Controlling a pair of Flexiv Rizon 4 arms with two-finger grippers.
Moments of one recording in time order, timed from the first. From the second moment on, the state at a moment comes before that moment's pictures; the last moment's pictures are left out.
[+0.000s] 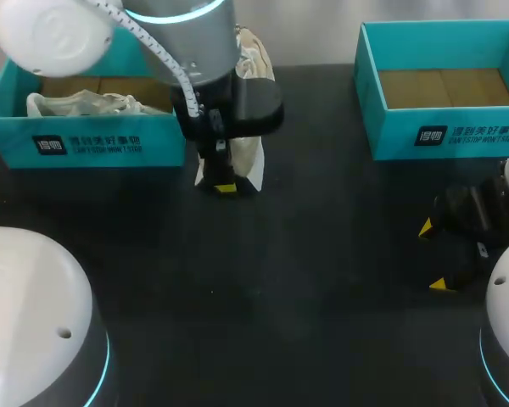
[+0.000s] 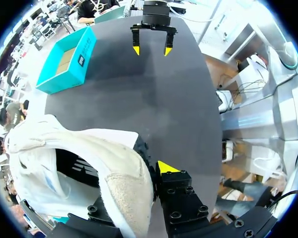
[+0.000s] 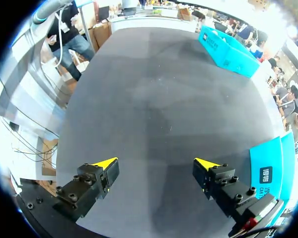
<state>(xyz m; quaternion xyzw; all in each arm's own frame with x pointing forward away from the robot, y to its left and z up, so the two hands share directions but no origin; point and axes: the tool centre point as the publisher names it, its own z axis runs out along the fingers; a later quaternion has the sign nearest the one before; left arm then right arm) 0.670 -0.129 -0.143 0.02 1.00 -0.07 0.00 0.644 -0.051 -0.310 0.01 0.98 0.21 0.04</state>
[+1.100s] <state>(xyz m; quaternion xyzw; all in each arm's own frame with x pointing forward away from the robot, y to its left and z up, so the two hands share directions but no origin) 0.884 0.043 -0.091 0.01 1.00 -0.06 0.05 0.644 -0.051 -0.310 0.01 0.98 0.21 0.04</state>
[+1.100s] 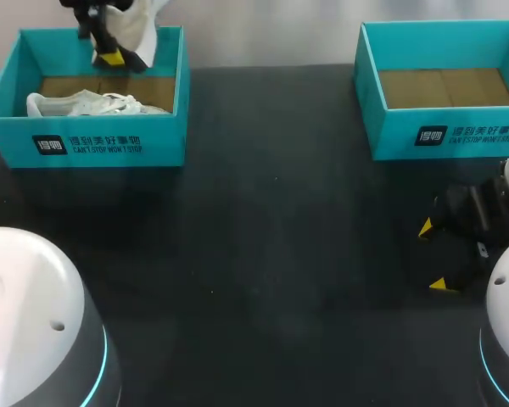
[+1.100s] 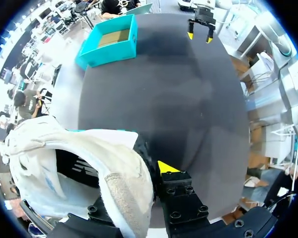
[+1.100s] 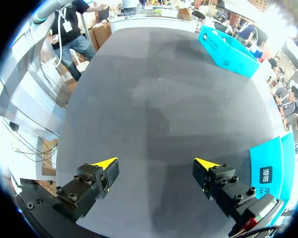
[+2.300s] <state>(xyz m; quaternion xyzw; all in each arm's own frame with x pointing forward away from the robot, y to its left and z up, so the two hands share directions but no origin) 1.030 0.115 -0.098 0.02 1.00 -0.07 0.04 0.644 -0.051 -0.310 0.01 0.98 0.21 0.04</state>
